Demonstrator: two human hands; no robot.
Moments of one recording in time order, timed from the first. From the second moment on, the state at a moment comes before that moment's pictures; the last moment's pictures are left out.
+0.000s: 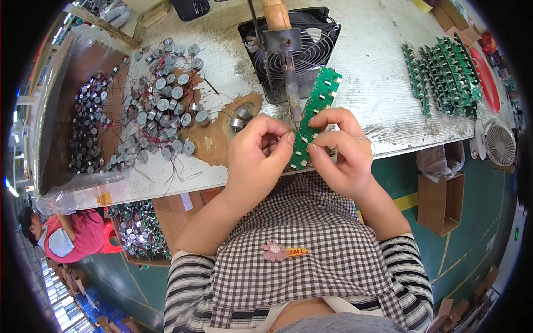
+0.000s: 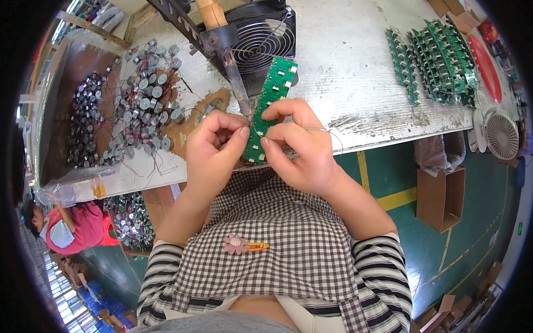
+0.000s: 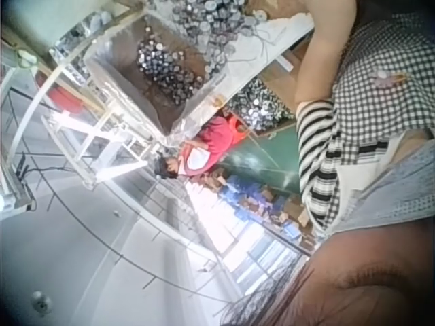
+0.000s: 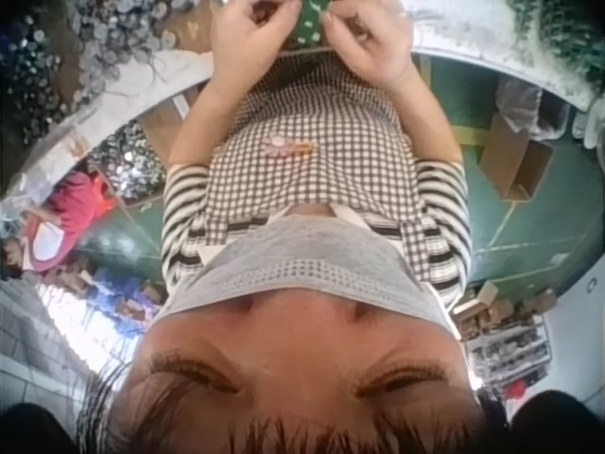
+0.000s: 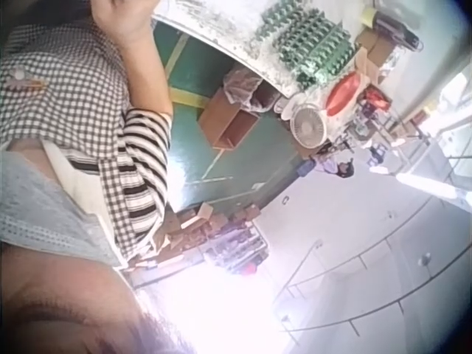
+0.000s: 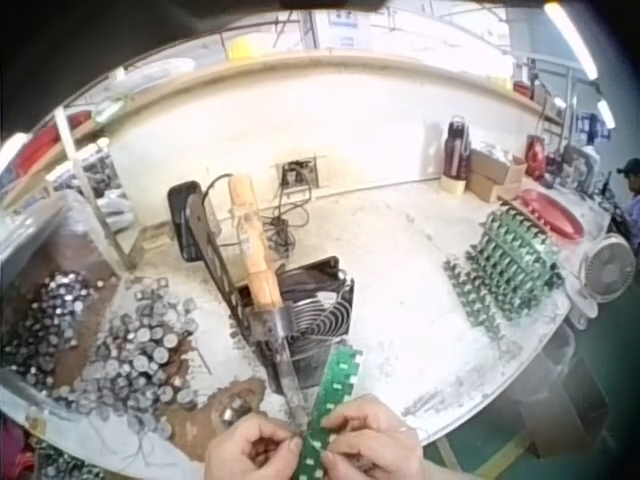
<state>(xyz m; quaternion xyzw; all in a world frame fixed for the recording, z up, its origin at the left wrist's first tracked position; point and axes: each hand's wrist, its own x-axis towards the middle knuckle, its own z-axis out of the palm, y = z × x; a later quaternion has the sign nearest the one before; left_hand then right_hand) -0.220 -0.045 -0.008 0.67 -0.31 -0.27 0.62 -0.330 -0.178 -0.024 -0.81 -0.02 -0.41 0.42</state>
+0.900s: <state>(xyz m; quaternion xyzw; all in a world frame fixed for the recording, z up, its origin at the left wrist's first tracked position) -0.217 -0.042 0.000 0.57 -0.22 -0.43 0.67 -0.333 -0.171 -0.025 -0.78 -0.01 -0.42 0.45</state>
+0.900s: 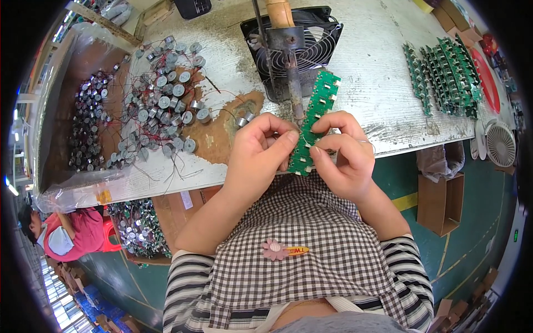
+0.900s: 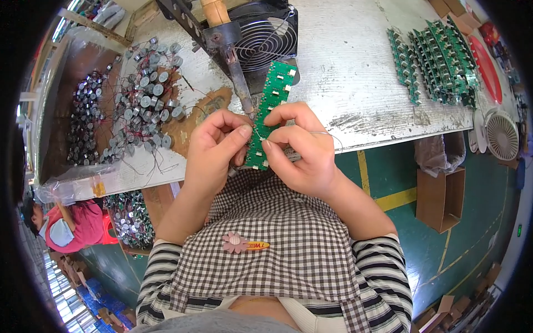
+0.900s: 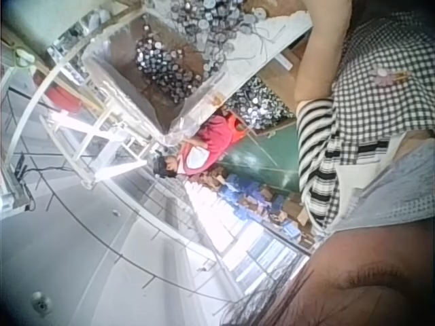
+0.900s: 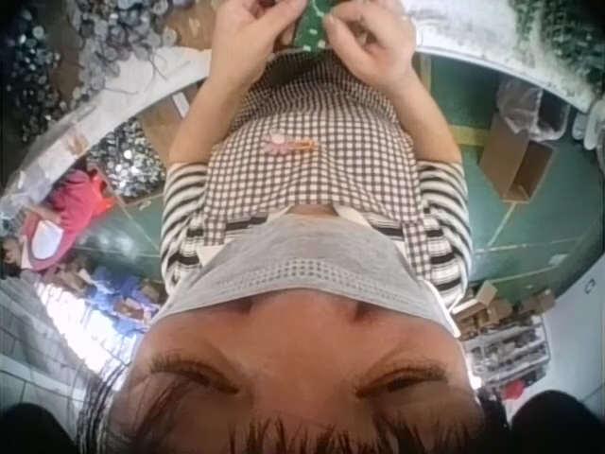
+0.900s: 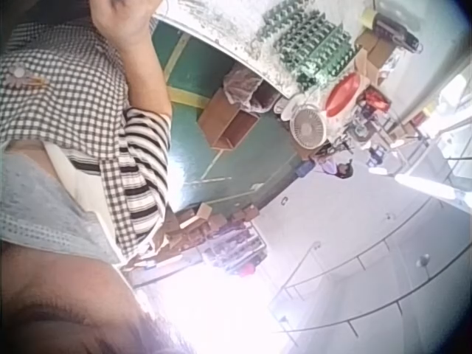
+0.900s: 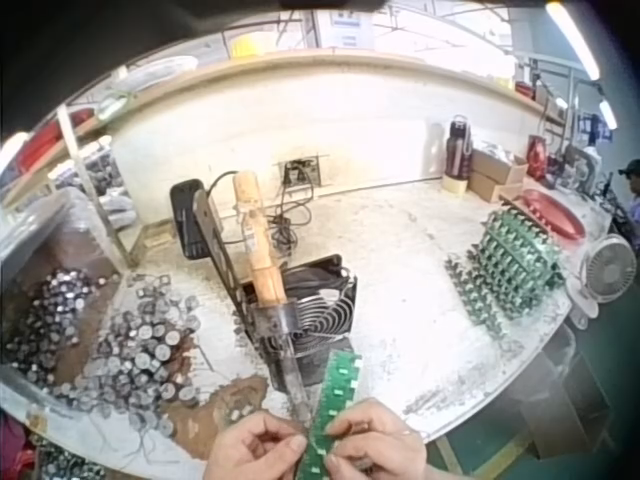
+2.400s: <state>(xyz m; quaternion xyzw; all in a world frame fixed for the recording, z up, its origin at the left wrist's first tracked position) -0.081 -0.003 -0.015 0.83 -0.38 0.10 0.40 -0.321 -0.171 -0.030 -0.77 0.17 -0.32 0.53</state>
